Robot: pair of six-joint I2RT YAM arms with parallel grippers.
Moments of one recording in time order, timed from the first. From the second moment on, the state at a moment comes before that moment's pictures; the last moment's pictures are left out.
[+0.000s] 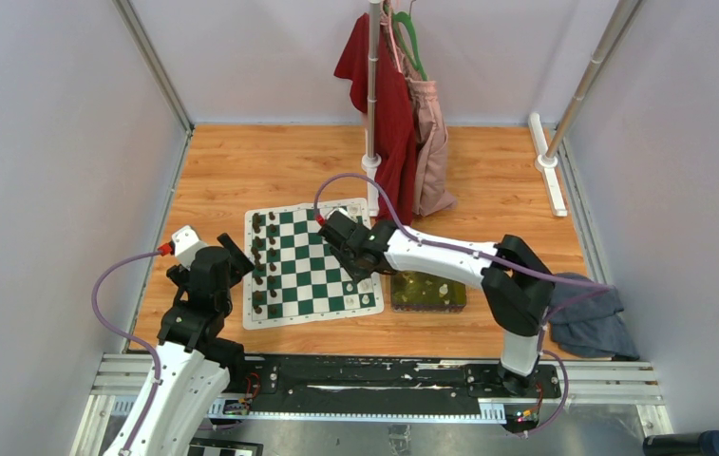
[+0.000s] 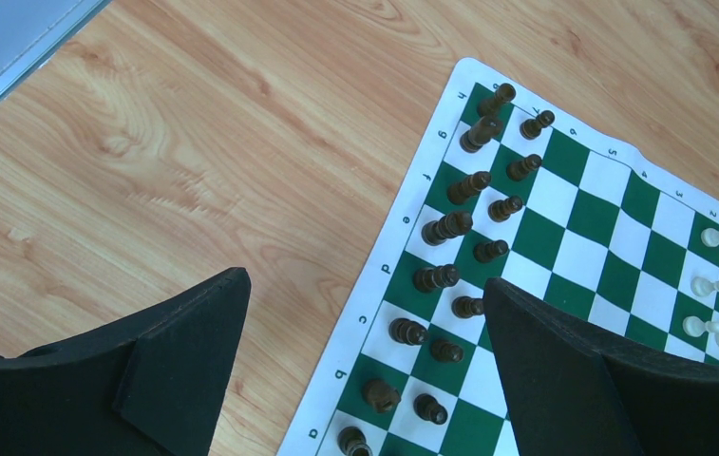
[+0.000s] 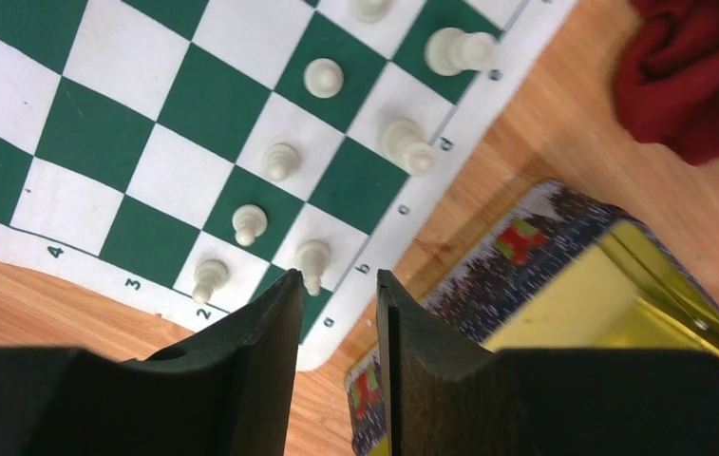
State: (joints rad) left arm -0.23 0.45 0.46 -0.58 -0.59 -0.61; right arm 1.05 1.84 1.38 -0.66 0.25 0.24
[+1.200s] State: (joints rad) left arm -0.23 0.47 0.46 -0.58 -0.58 -0.61; right arm 0.69 1.38 0.90 -0.76 0.33 0.44
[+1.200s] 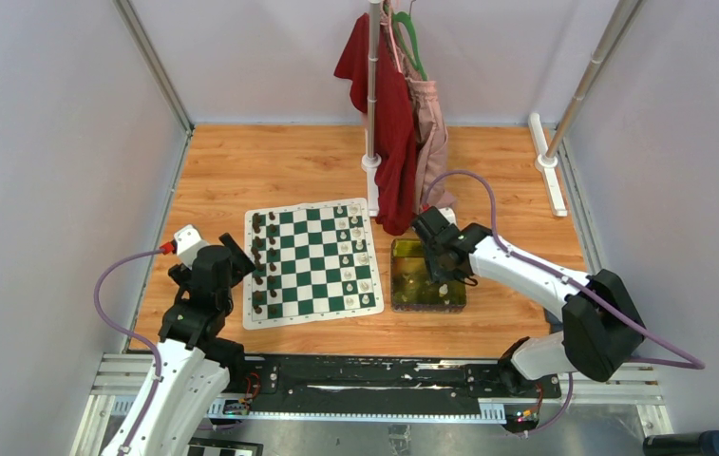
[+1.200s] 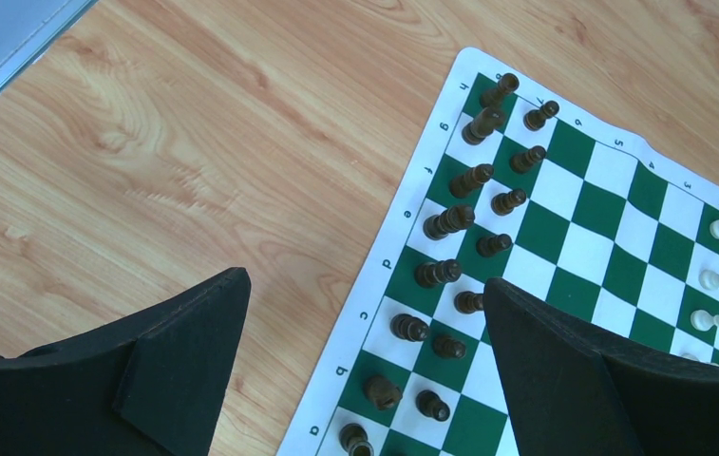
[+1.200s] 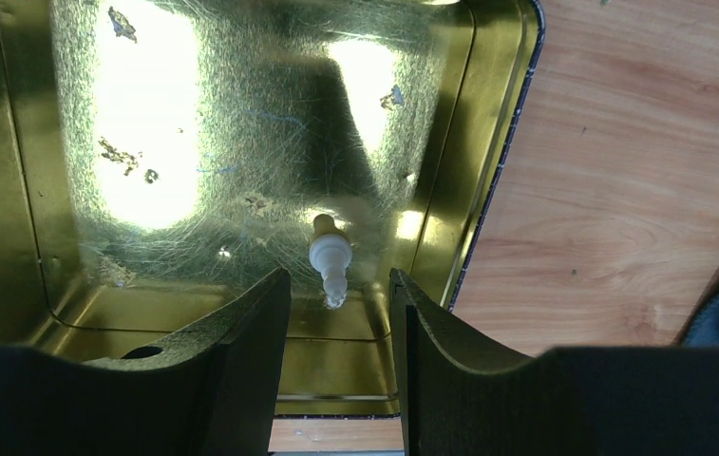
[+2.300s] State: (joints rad) left arm -0.23 0.47 0.46 -0.58 -0.58 -0.61; right arm 0.67 1.38 0.83 -0.71 0.26 0.48
